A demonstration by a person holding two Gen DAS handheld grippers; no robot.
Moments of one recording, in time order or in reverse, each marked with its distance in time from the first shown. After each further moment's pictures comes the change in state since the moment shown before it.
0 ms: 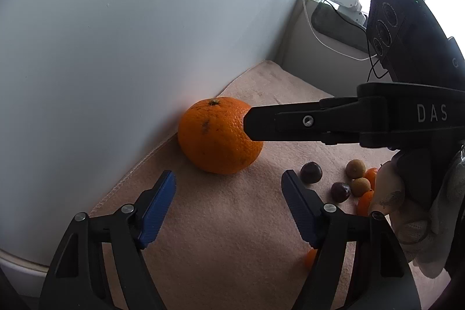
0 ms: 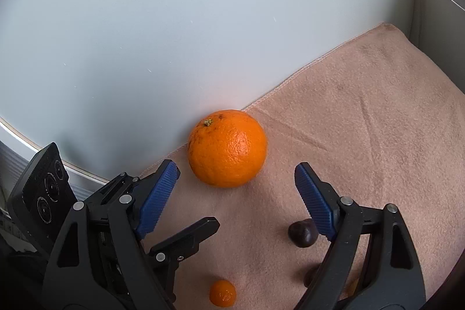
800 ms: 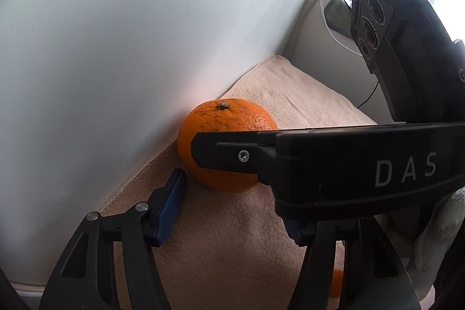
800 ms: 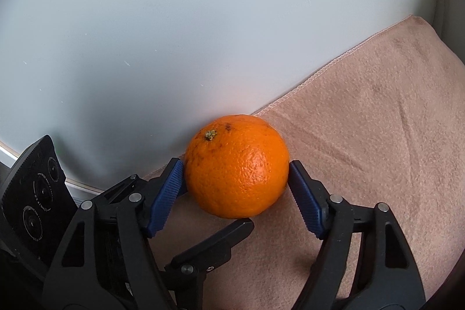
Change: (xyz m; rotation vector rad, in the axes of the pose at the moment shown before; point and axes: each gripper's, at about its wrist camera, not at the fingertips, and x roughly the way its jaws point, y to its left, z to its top) left arm 0.013 0.013 0.006 -0.031 0.043 -0.001; right arm 0.056 0.006 0.023 0.009 0.044 0.010
